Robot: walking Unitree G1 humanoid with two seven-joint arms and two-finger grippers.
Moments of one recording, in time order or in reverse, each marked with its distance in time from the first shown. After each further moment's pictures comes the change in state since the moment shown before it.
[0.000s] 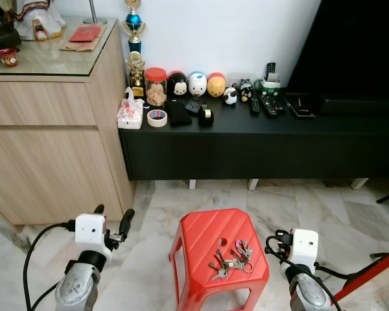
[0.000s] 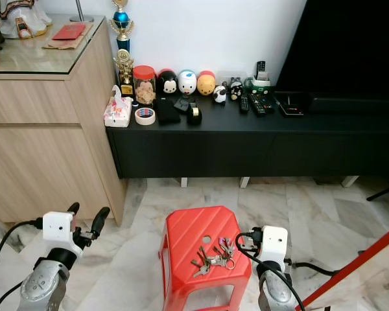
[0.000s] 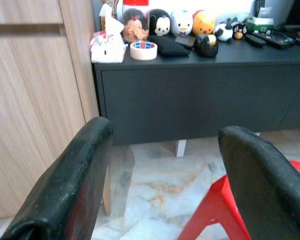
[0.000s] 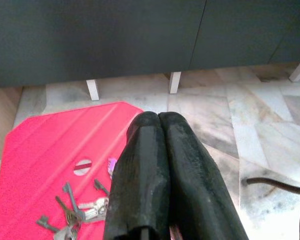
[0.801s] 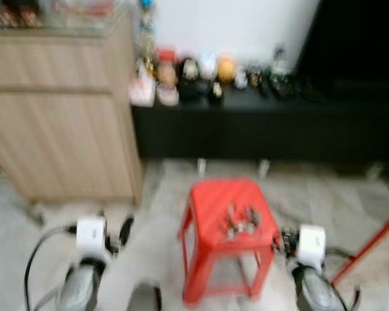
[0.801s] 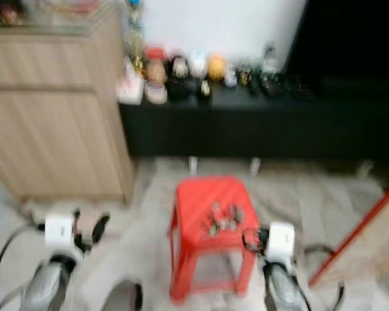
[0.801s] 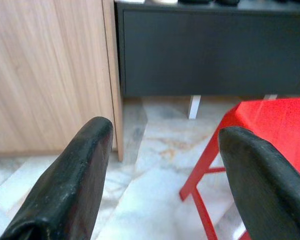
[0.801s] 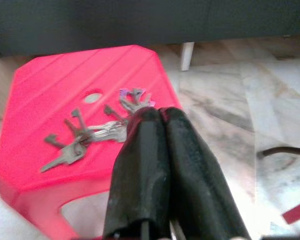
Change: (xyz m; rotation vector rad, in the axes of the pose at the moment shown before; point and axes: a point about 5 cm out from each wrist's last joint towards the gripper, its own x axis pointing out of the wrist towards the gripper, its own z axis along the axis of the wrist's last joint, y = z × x) left arm -0.007 0.001 -0.013 -0.024 0.089 0.021; right arm 0.002 -0.003 0.003 0.022 0.019 -0.005
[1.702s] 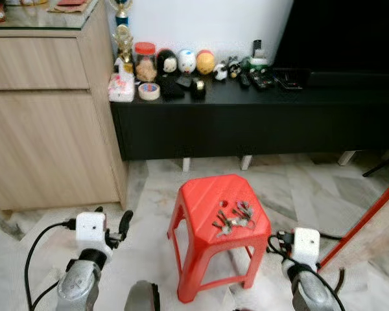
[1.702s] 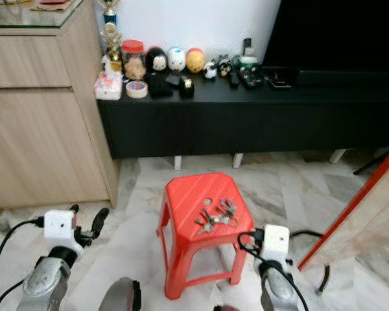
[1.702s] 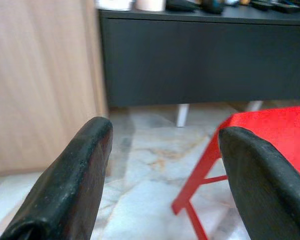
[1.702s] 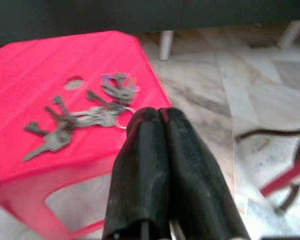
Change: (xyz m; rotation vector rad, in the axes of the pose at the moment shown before) left arm 0.012 -0.003 0.013 0.005 -0.048 0.009; right arm 0.001 -0.003 0.001 -0.032 0.010 -0.005
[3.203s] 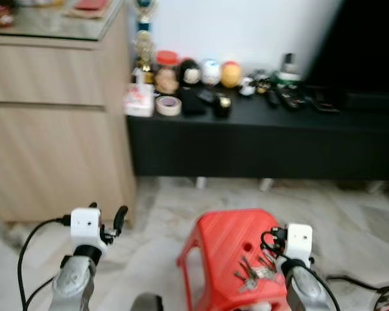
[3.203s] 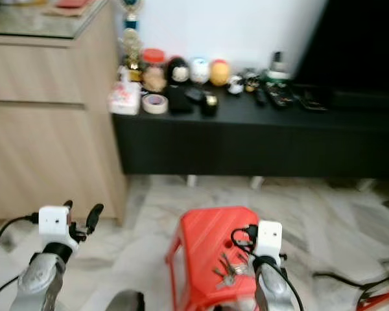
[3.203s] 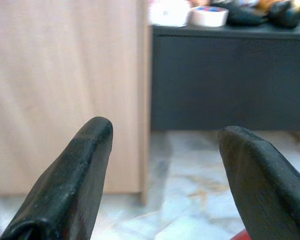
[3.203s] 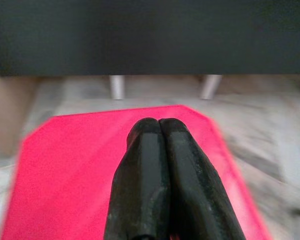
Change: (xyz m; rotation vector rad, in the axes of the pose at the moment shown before) left arm 0.002 0.007 0.004 0.022 -0.014 0.020; right arm 0.004 0.011 0.004 -0.011 -0.010 0.026
